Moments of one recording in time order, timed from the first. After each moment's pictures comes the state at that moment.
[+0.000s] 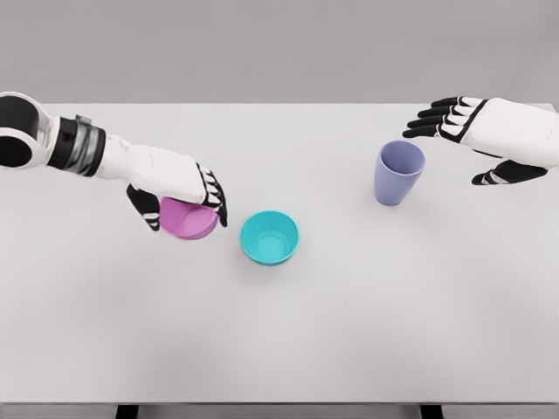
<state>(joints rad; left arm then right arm) -1.31 0.83 -1.47 -1.48 -0.03 -0.61 -0.61 -0.45 -0.96 0.25 -1.70 0.17 -0.61 0.61</state>
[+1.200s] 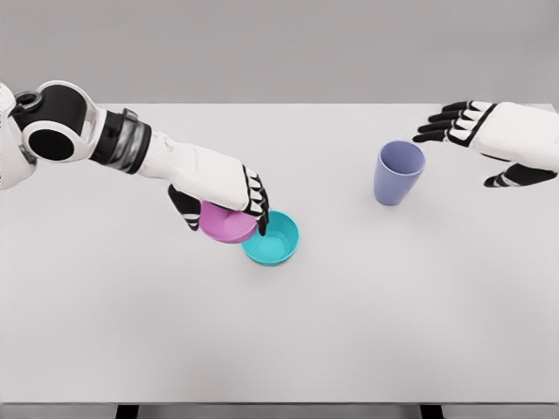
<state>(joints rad) -1.35 0.72 -1.47 -1.53 -0.04 -0.61 -0.61 -0.44 -1.00 0.24 -1.70 0.21 -0.61 0.61</state>
